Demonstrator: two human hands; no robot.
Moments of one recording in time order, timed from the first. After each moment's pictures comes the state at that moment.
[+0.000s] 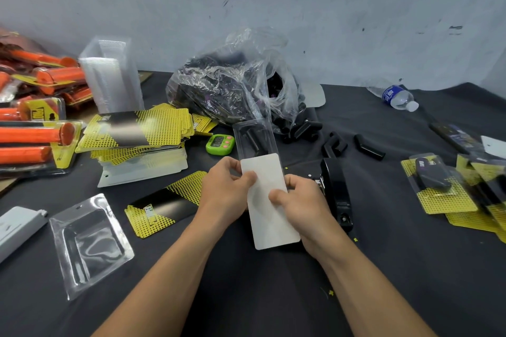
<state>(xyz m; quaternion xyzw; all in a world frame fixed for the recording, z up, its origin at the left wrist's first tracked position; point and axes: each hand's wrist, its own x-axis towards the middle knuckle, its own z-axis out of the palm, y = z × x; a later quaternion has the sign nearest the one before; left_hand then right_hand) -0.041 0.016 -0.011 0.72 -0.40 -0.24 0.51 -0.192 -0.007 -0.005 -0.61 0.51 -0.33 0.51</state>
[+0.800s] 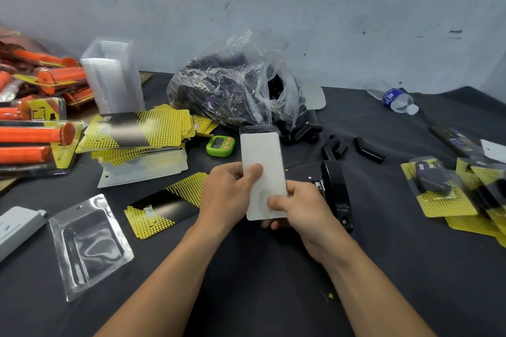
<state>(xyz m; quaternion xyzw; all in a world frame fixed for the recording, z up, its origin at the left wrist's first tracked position) -0.044 0.020 -0.008 0.70 -0.45 -0.20 0.51 -0.197 -0.004 -0.004 -0.60 0.43 -0.31 0.59</state>
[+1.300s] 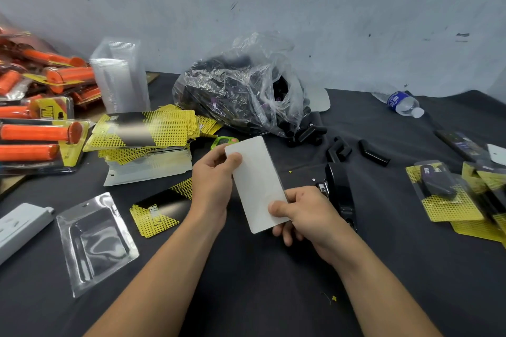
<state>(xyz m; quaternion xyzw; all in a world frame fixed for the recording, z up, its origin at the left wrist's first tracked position) -0.029 0.016 0.000 0.55 -0.28 -0.33 0.71 -0.207 -0.006 0.002 -0.66 0.45 -0.22 0.56</state>
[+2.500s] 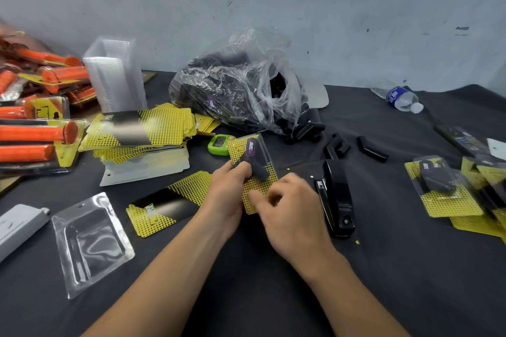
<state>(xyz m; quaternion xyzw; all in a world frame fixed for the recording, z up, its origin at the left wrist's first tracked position) -0.054 0.015 0.001 0.52 -0.24 -0.48 0.67 -0.183 0.019 0.000 -0.78 0.48 -0.34 0.20</state>
